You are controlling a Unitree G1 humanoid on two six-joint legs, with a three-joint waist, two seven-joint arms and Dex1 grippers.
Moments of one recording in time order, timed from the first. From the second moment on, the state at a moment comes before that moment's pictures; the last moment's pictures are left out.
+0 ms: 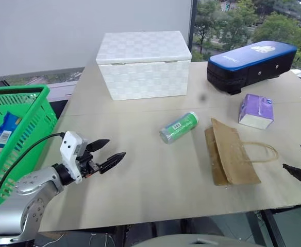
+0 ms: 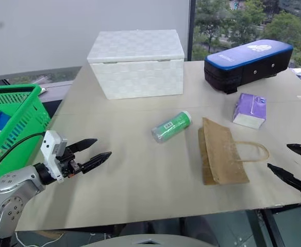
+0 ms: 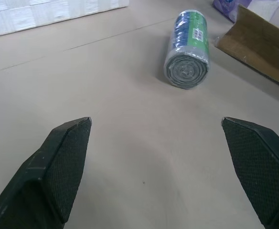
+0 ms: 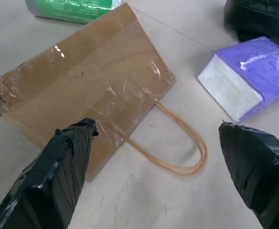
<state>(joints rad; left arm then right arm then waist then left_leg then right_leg) 0.22 0.71 0.36 -0.40 -0.65 0.53 -0.81 0.46 -0.82 -0.79 -0.34 0.52 0.36 1.14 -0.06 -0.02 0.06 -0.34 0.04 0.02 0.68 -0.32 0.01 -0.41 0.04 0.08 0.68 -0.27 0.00</state>
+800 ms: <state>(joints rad) -0.73 0.12 -0.09 0.08 -0.91 1.45 -0.34 0.53 -0.79 -0.74 -0.63 0.58 0.40 1.07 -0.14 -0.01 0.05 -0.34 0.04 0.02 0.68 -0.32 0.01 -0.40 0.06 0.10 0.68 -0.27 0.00</state>
